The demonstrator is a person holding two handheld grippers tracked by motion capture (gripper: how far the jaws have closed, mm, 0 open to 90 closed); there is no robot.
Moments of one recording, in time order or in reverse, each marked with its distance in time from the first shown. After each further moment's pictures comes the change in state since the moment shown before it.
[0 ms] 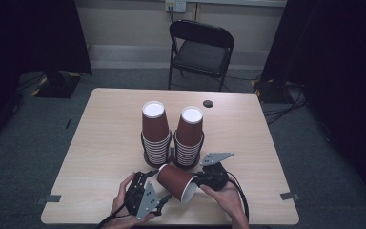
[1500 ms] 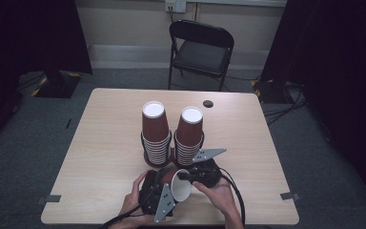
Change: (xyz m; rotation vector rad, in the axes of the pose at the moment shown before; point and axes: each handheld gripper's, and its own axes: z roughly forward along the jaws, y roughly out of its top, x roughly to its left) left arm -0.016 0.023 0.022 0.006 0.029 0.126; right arm 0.011 0.021 0.010 -0.010 0.033 0.003
